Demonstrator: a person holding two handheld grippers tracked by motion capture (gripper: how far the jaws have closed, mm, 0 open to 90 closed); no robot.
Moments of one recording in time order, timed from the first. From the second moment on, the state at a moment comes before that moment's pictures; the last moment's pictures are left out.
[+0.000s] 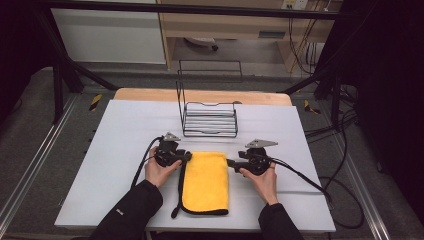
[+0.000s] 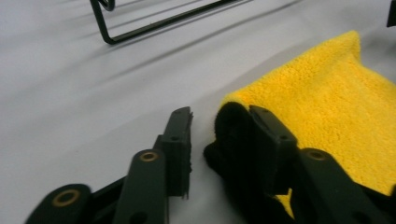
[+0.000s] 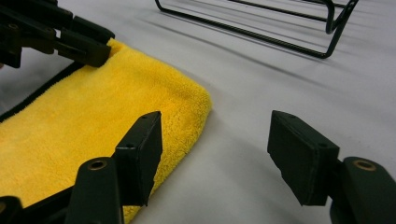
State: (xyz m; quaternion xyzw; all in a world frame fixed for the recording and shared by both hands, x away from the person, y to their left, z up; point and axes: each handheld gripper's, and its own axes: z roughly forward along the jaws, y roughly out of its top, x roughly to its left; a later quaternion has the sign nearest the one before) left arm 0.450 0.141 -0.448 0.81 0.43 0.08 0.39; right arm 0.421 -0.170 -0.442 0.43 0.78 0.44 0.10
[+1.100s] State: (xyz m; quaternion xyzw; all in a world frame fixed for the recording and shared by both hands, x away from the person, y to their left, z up) left arm 0.445 0.138 -0.451 0.82 0.41 0.09 0.39; right arm 0.442 -0.140 -0.456 0.45 0.79 0.42 0.05
